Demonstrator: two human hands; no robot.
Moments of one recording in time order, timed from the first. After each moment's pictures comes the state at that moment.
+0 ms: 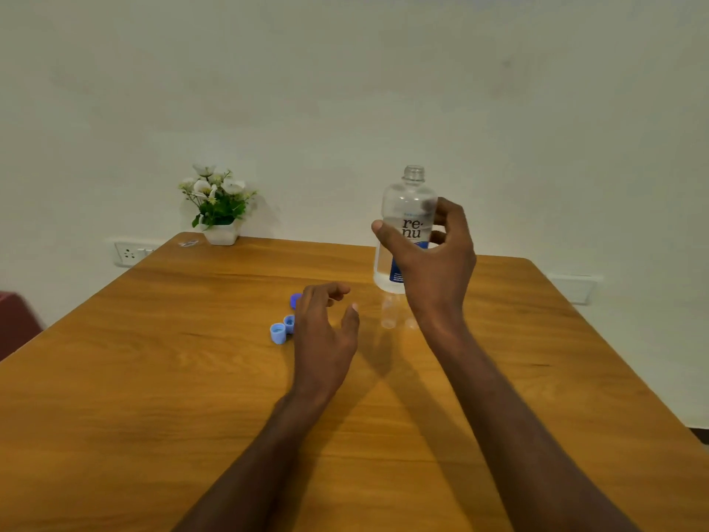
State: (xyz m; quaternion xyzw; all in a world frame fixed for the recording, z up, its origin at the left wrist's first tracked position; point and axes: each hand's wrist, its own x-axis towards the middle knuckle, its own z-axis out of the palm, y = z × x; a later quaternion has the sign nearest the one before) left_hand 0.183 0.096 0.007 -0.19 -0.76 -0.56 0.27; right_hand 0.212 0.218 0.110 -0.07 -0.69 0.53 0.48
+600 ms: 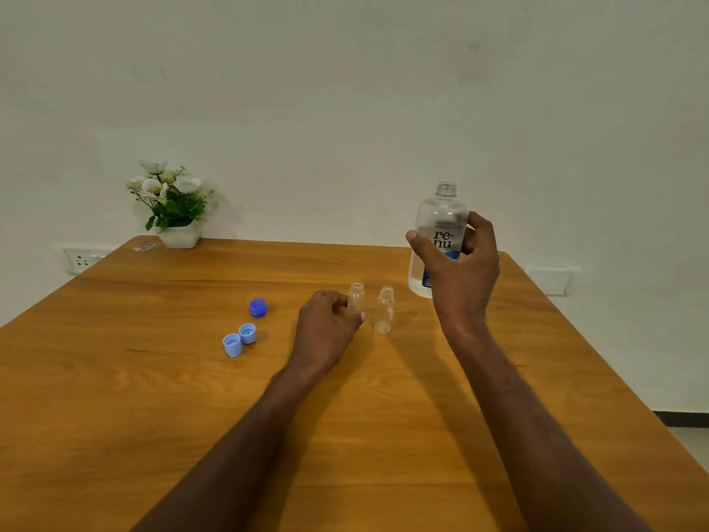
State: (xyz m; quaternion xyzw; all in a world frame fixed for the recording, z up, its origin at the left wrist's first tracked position) left_hand 0.136 0.157 -0.004 -0.16 -0.85 -0.50 0.07; right_hand 0.199 0.318 0.072 -0.12 -0.66 0.53 0.52
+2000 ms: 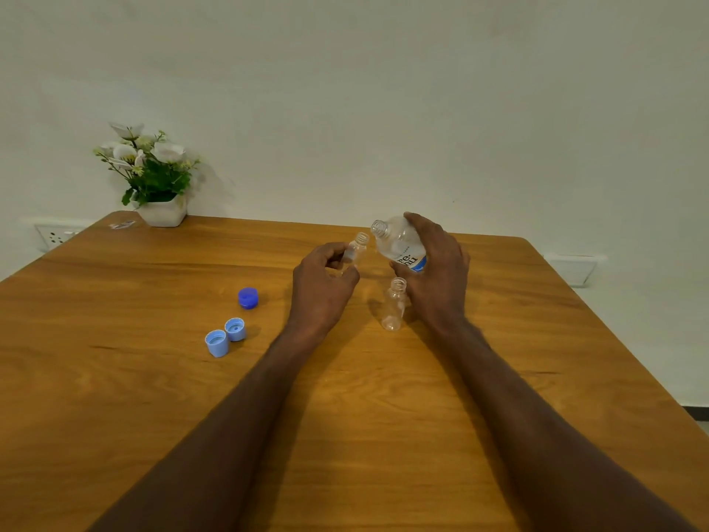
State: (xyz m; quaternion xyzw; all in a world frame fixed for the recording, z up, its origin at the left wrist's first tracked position) left_hand 0.079 0.174 -0.003 -0.19 -0.76 -0.60 0.13; right_hand 0.126 0.348 0.000 -0.05 -0.86 0.25 0.44
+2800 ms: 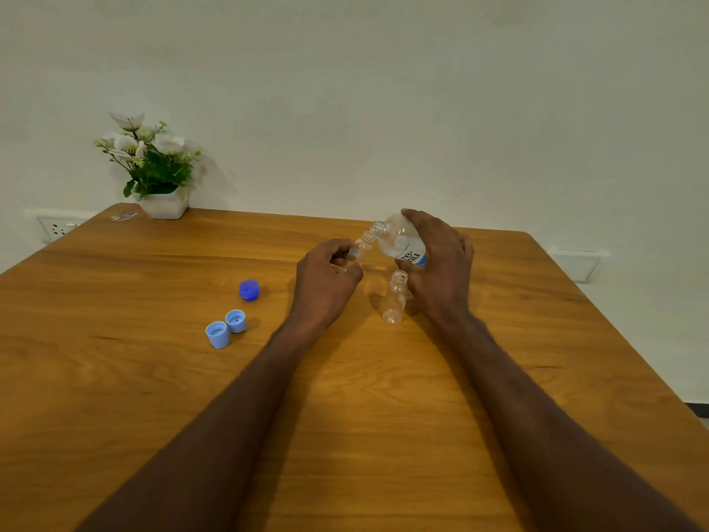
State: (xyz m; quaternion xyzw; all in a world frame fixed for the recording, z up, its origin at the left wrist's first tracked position) left_hand 0.080 0.174 -0.003 -0.21 -0.78 -0.58 0.11; right_hand 0.129 0.351 0.002 -0.04 -0.88 0.21 0.41
